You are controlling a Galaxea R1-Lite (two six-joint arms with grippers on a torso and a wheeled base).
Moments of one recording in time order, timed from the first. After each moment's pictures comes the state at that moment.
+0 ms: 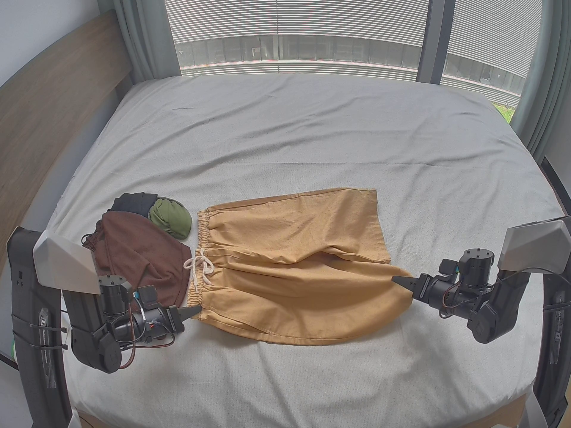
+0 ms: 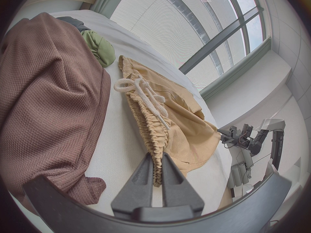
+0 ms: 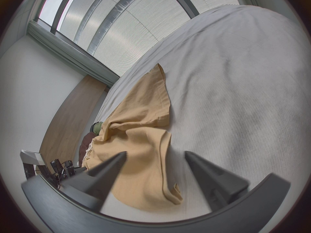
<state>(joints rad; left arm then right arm) -0.06 2.44 -0.43 -1.54 -0.62 -0.37 0.13 2.38 -0.57 -1.38 0.40 0.56</state>
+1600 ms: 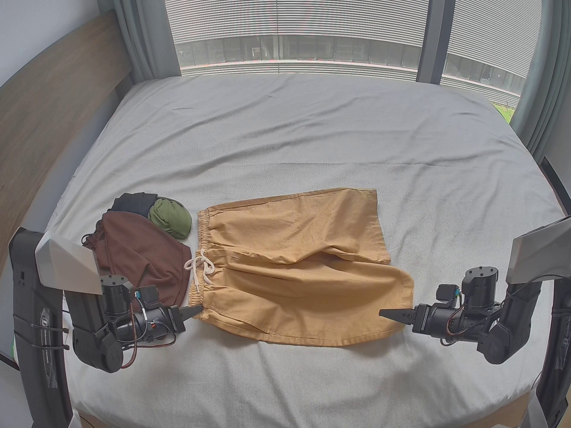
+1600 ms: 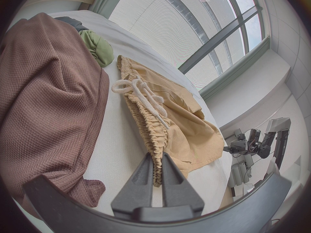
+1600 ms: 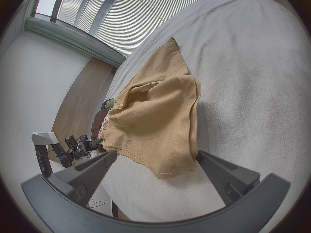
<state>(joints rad) -0.06 2.45 -0.44 -1.54 -0.62 -0.36 0.21 2.27 -0.33 -1.38 0.49 0.53</state>
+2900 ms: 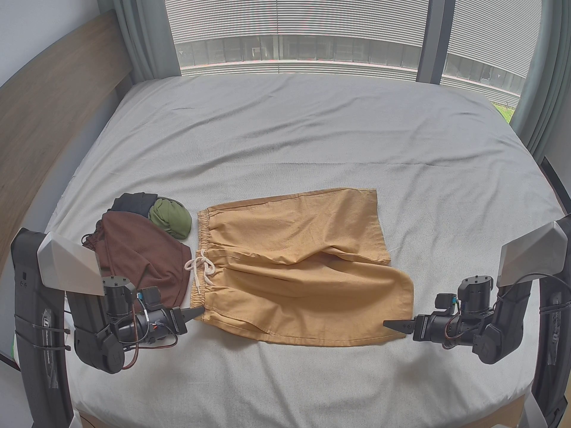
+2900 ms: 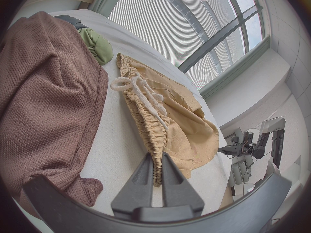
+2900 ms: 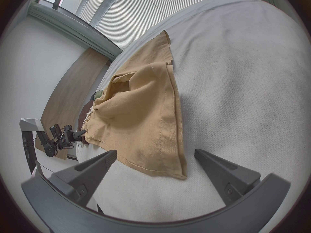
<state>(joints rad) -0.07 2.46 -0.44 -1.54 -0.61 -0.36 0.15 2.40 -0.37 -1.38 0.49 0.37</state>
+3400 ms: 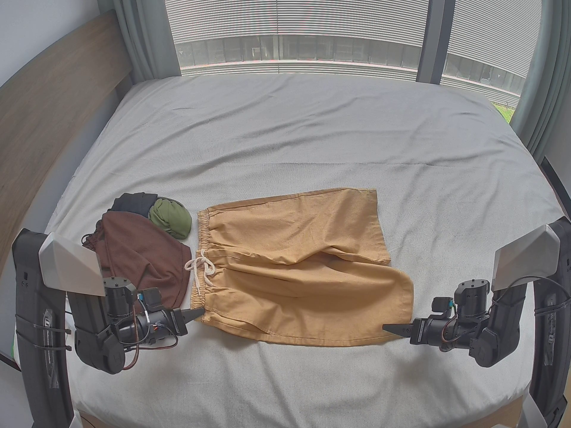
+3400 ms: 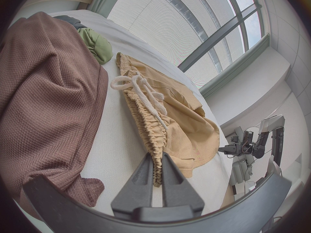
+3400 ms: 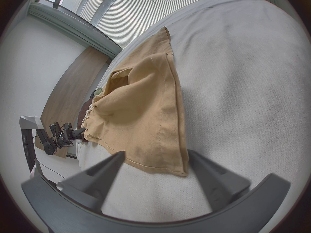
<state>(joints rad) -0.07 2.47 -0.44 -1.54 -0.61 -0.34 0.16 2.44 -0.36 -1.42 0.49 0.37</state>
